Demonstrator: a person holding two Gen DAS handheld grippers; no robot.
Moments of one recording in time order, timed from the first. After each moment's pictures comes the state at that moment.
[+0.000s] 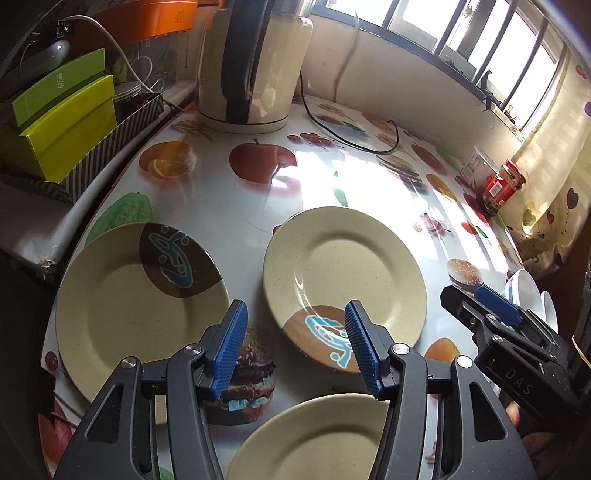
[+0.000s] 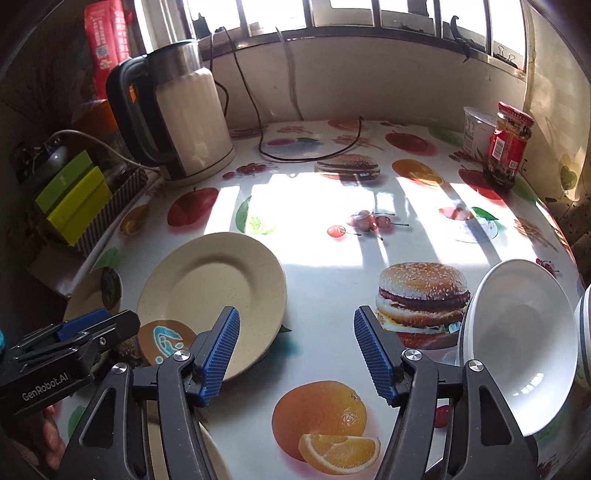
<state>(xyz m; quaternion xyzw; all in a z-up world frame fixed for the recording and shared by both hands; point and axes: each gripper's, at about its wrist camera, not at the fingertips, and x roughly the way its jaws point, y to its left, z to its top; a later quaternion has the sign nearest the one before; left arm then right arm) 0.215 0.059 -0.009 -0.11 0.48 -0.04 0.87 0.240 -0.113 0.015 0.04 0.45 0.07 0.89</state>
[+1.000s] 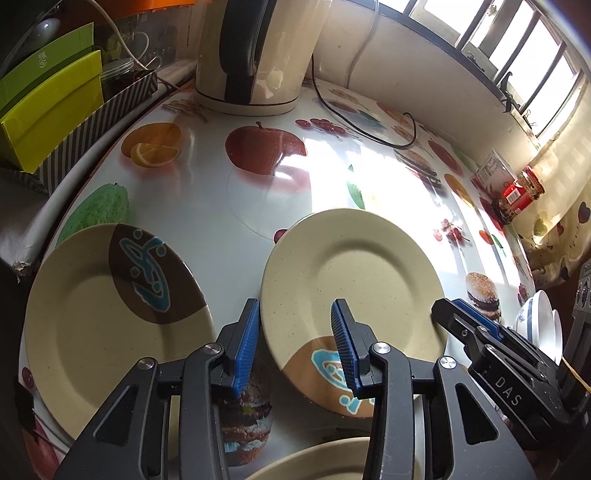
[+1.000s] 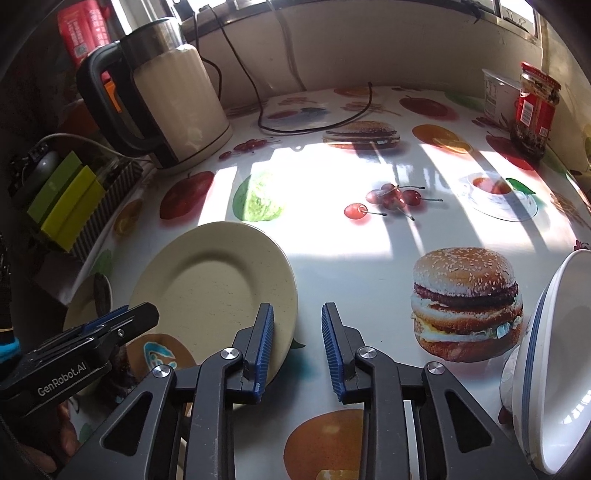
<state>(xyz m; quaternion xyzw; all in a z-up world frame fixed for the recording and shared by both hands) 0.249 0.060 -0.033 -0.13 0.50 -0.04 0.85 0.271 -0.110 -0.016 0.08 0.49 0.10 0.86</state>
